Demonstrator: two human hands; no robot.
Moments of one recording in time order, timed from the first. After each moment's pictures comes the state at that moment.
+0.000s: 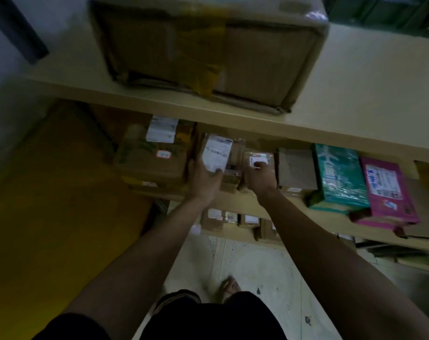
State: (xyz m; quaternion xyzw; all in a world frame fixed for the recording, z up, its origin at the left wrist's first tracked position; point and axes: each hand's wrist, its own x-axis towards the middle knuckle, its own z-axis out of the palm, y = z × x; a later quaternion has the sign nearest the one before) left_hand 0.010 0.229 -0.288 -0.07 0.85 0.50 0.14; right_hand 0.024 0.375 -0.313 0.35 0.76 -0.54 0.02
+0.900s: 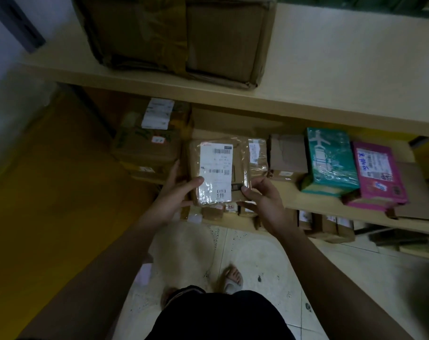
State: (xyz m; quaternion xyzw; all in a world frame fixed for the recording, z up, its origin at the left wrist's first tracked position) left_hand 0.079 0.162 -0.276 -0.09 0.68 0.68 0.27; right_hand 0.150 0.381 -0.295 0.25 0.61 -0.75 0.05
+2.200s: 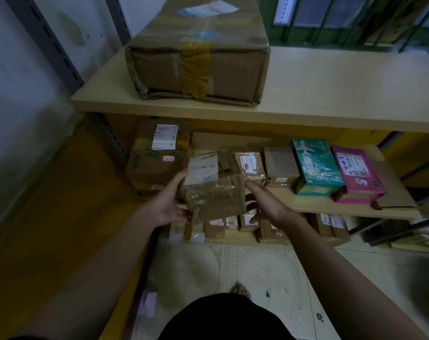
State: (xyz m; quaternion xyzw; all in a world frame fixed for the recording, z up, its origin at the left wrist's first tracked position) left_hand 0.066 0.106 -0.230 -0.12 0.60 0.65 0.46; right_hand 0.163 0.346 -0.229 0.21 0.72 -0.64 0.18
